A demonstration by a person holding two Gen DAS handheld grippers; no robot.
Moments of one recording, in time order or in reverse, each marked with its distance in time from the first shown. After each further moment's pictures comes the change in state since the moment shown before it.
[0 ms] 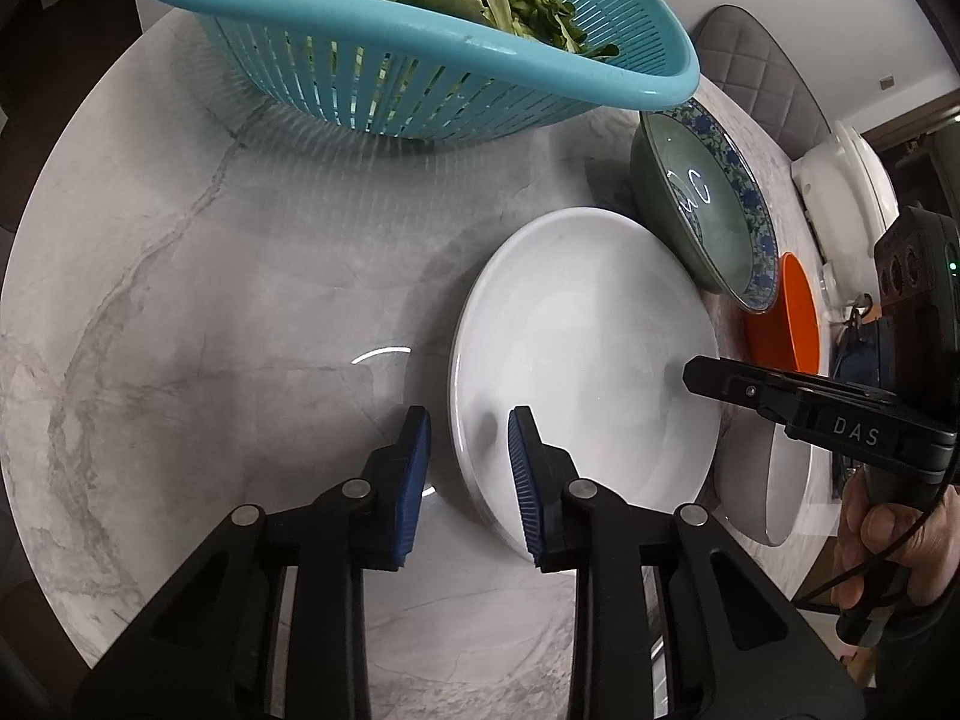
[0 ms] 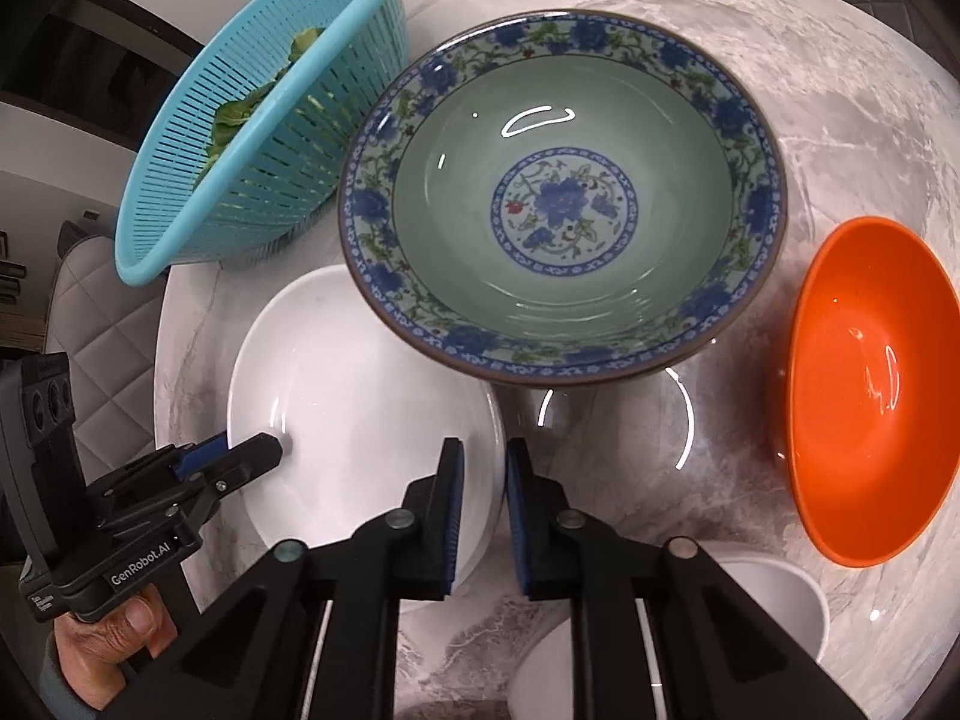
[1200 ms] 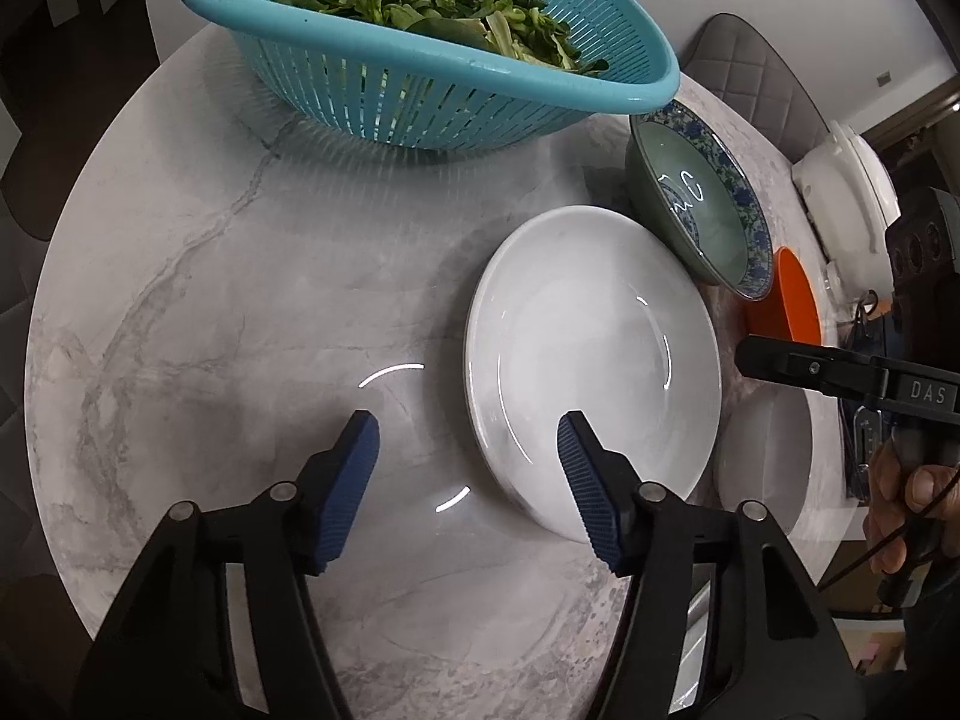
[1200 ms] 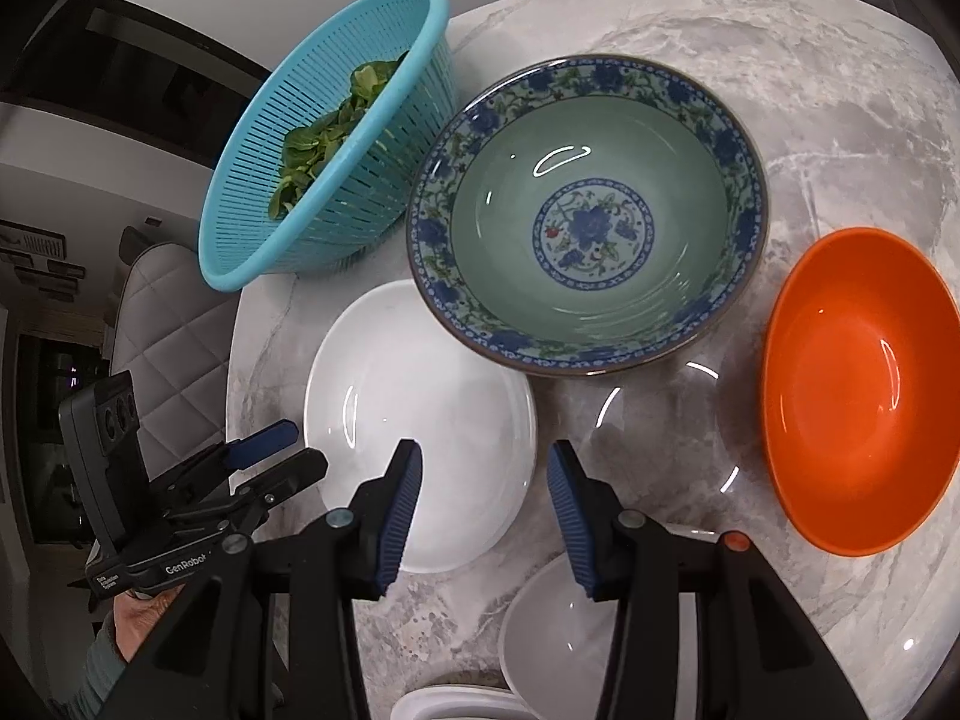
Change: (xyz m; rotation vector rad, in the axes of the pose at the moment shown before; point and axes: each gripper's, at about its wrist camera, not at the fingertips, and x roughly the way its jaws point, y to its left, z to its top) left arm -0.017 0.000 -0.014 0.023 -0.037 0.030; right arm -0.029 -0.018 -0.008 -0.024 -0.031 0.173
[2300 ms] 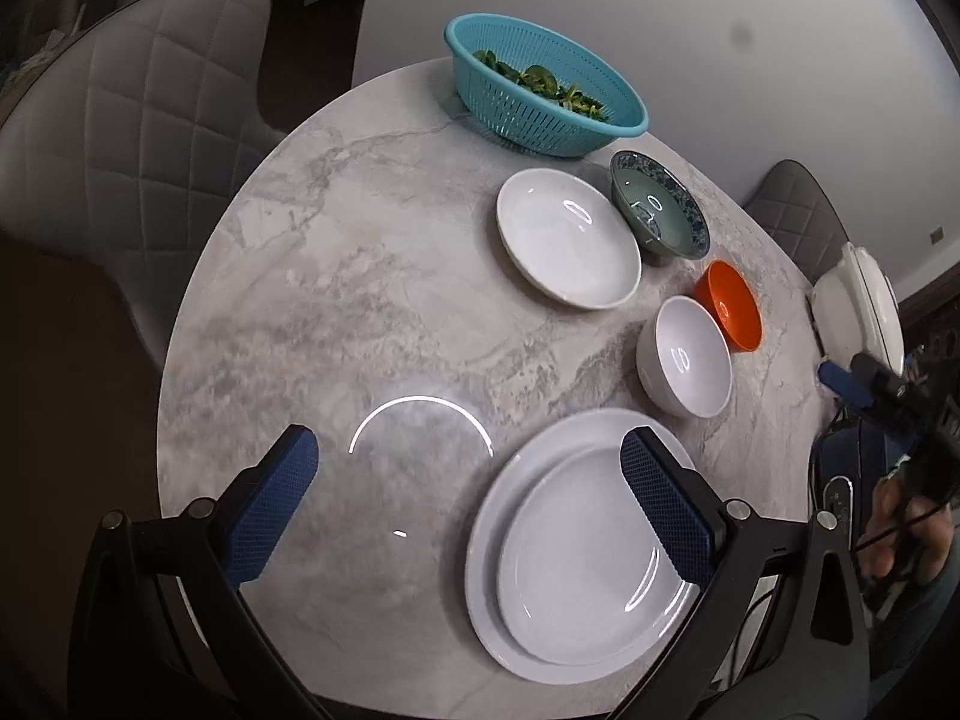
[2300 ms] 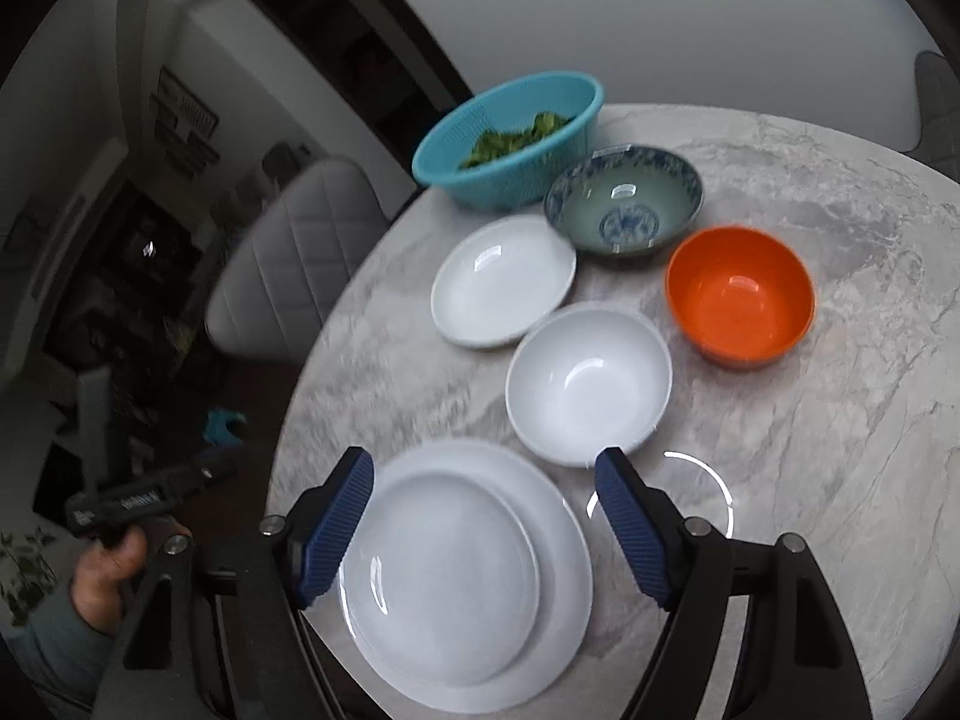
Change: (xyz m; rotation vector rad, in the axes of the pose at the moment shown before) left arm -0.145 -0.087 -0.214 -0.342 -0.292 0.167; right arm -0.143 -0.025 -0.136 -0.394 -0.183 0.178
